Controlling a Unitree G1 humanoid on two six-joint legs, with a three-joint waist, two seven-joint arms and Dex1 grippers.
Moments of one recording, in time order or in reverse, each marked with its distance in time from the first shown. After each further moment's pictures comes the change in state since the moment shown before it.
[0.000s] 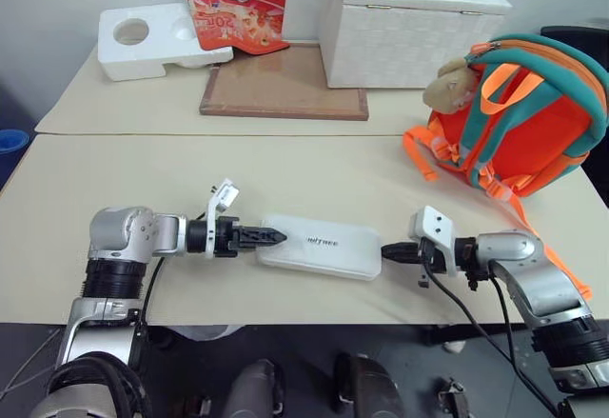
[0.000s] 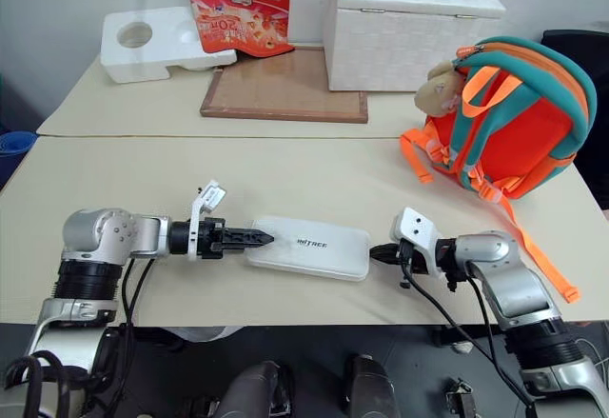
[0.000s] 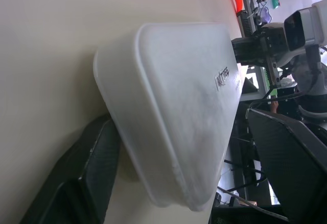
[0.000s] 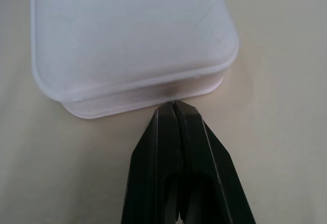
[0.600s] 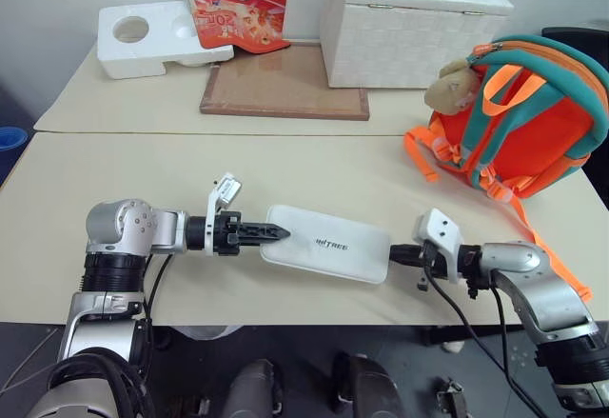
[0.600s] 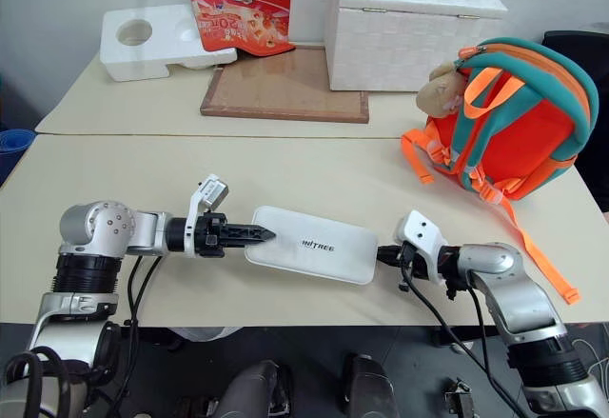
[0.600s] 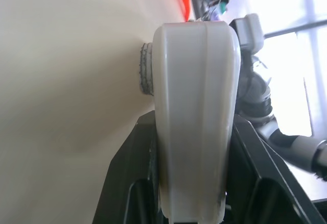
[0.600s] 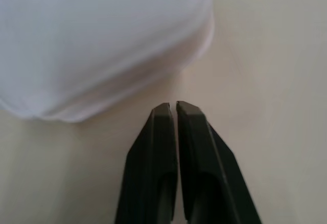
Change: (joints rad) left arm -0.029 -0.011 0.126 -0.007 -0.139 0.126 -0.041; right arm 0.117 0.015 -0.157 -0.135 0.081 0.140 -0.137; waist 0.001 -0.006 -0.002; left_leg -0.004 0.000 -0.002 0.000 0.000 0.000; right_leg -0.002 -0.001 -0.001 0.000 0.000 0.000
